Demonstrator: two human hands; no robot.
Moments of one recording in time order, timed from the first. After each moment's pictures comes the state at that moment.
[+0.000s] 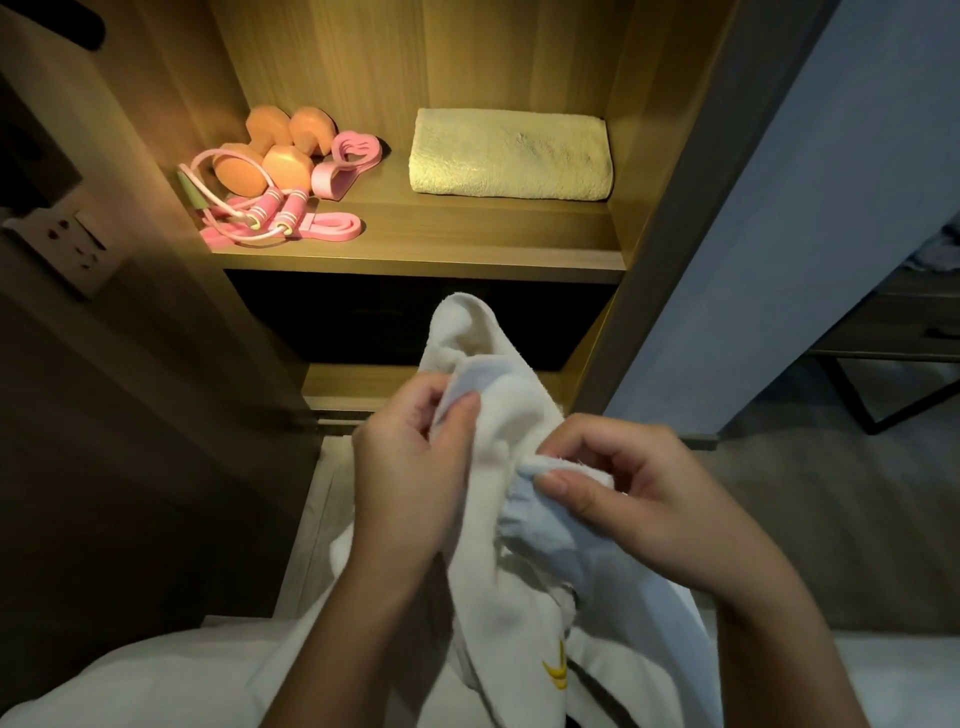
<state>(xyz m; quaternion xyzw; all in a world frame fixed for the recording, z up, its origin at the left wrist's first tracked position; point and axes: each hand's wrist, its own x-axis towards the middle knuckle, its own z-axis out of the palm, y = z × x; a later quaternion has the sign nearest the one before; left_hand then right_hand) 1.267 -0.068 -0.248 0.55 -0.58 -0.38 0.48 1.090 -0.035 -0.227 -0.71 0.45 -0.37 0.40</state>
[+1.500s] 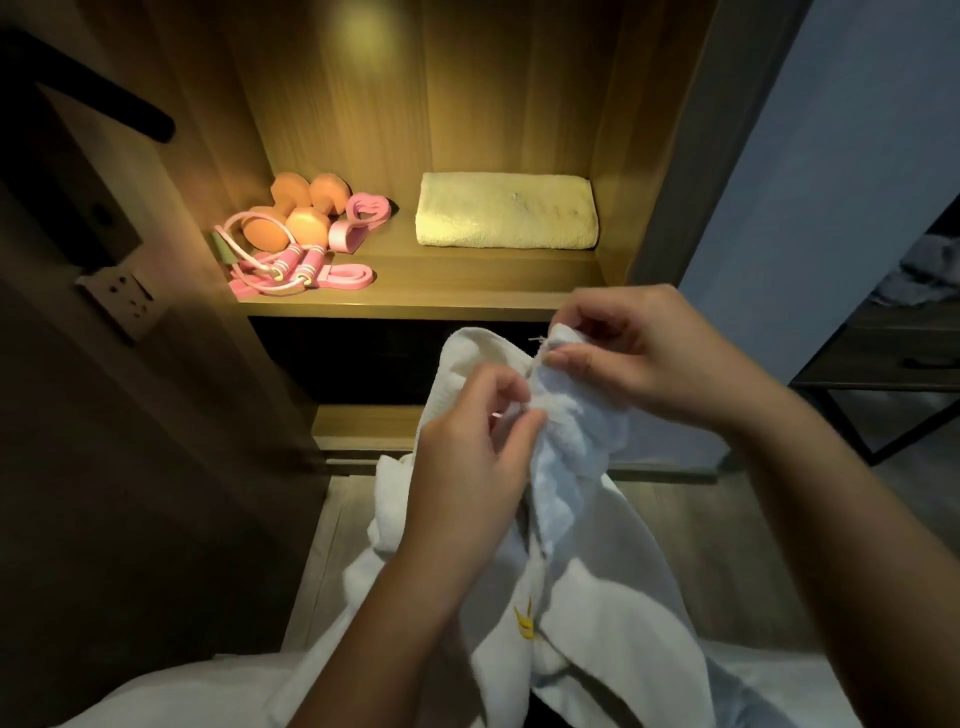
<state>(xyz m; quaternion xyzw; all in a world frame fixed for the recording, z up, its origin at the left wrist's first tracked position) 1.248 -0.060 -0.223 0.46 -0.69 -0.31 0.46 1.072 -0.088 -0.149 -0.81 0.48 -0.29 0.18</state>
